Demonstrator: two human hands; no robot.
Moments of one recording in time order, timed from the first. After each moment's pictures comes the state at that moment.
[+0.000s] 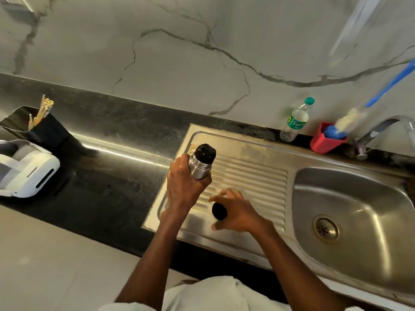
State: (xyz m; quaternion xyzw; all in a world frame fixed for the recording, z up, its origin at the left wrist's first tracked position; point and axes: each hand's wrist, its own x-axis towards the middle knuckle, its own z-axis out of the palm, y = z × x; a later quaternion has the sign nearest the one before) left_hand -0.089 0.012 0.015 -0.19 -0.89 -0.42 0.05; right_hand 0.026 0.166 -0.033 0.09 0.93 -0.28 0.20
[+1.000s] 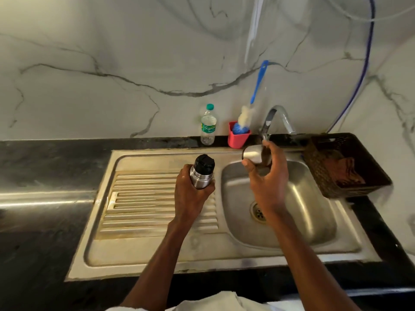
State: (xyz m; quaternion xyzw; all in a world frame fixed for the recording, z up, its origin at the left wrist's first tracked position) left_hand 0.020 0.199 0.011 -0.28 -0.79 -0.54 -0.07; right_hand 0.169 0.337 0.073 0.36 0.75 -0.31 -0.46
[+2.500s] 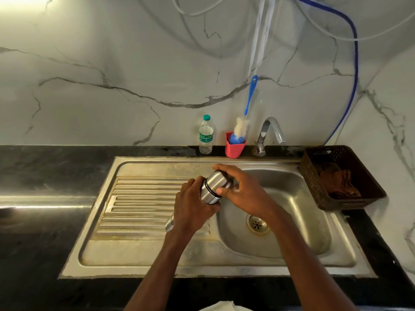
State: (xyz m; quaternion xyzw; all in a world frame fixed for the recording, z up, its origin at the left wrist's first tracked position) left_hand 0.062 0.199 0.028 -0.40 -0.82 -0.40 0.00; right_hand 0.181 0.337 0.100 0.18 0.85 -0.47 -0.16
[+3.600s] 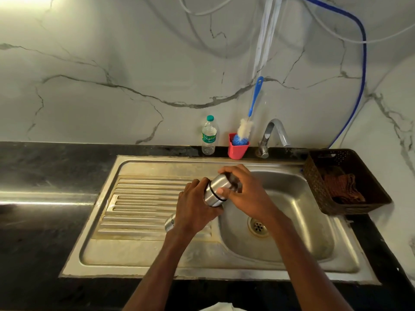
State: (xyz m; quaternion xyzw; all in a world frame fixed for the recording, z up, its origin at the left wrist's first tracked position) left_hand 0.057 0.201 0.030 -0.42 -0.83 -0.37 -0.01; right_hand 0.173 0.340 0.089 0.20 0.85 -0.45 -0.19
